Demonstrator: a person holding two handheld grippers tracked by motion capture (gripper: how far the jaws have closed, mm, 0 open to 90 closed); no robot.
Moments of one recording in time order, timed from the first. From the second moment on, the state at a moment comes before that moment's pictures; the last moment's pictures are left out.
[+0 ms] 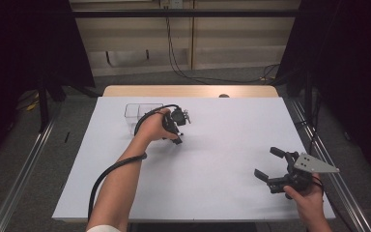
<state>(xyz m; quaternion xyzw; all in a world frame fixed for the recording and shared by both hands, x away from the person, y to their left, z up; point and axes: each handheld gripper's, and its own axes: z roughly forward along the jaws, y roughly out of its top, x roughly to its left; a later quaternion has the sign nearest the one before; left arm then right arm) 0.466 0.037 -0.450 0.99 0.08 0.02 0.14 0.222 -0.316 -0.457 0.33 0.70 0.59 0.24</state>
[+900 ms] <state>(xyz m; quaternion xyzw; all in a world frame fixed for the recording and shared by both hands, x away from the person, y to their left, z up) 0.457 0.044 -0.448 0.99 0.06 -0.01 0.11 0.223 -0.316 -0.456 0.33 0.70 0.59 0.24</state>
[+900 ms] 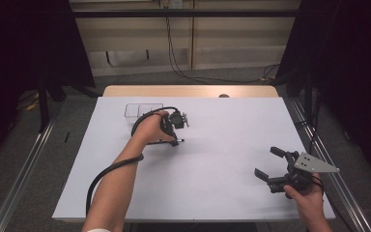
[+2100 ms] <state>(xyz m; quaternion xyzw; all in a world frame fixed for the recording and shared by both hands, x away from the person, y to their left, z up) 0.460 0.052 -0.448 0.99 0.08 -0.03 0.12 0.223 -0.318 -0.456 0.33 0.70 0.59 0.24</state>
